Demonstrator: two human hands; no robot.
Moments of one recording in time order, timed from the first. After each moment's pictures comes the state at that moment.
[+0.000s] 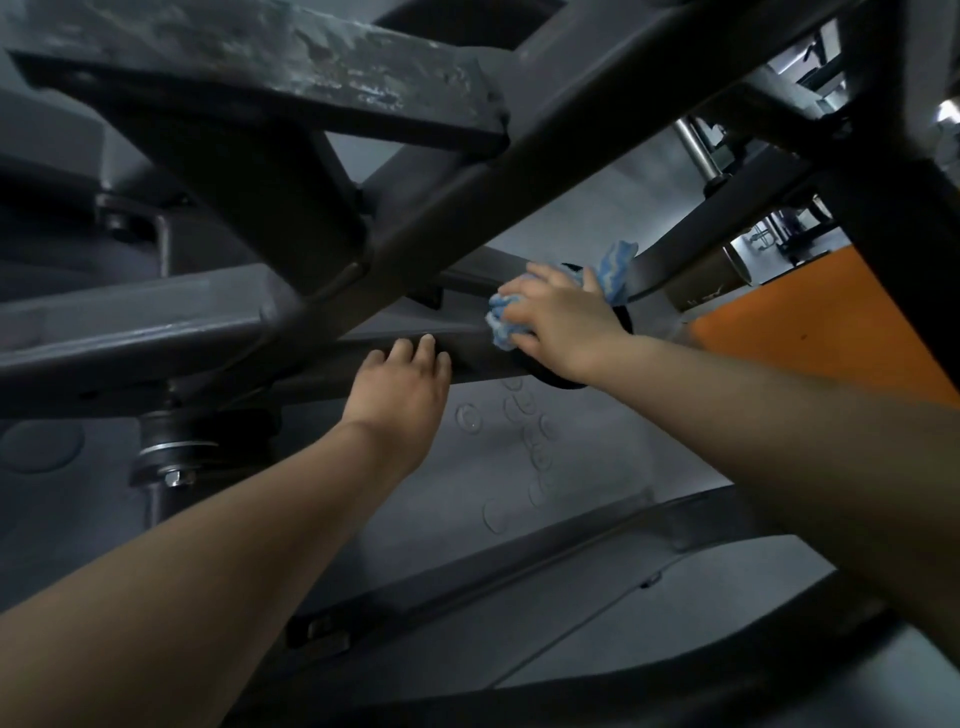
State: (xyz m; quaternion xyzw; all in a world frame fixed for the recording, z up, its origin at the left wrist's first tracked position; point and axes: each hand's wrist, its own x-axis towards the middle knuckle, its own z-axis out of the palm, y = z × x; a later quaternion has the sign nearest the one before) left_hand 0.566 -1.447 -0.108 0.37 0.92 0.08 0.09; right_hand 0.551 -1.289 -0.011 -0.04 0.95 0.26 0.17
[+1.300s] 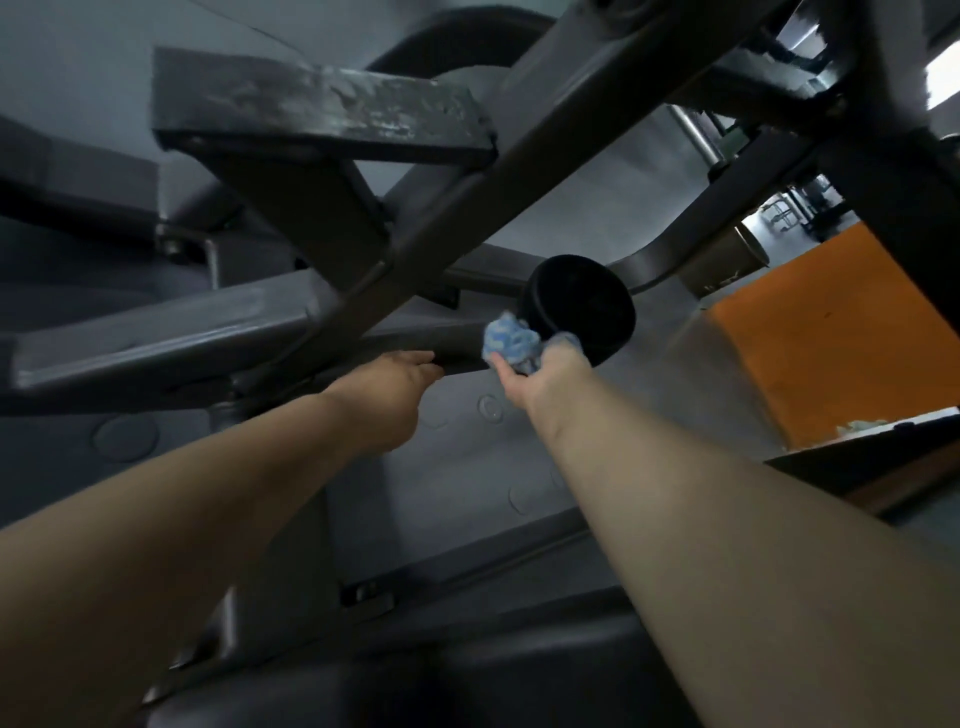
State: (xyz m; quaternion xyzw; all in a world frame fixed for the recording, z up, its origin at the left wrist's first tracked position) left_hand 0.557 -1.495 -0.108 0.40 0.85 0.26 0.22; right_hand 0.594 -1.372 -0.025 0.56 0.52 -0.64 -0.10
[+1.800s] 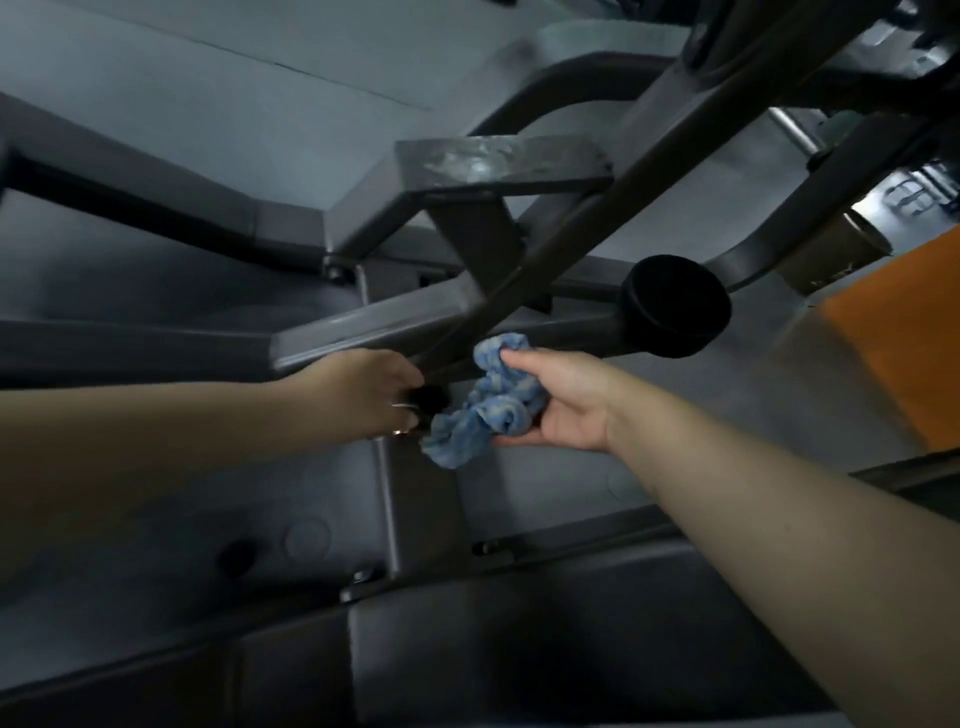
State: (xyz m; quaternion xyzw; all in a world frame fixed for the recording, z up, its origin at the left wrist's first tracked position) left_hand 0.578 -1.657 -0.070 0.26 0.84 0.40 0.26; right_hand 0.629 -1.473 -0.009 0.38 0.65 -0.62 0.21
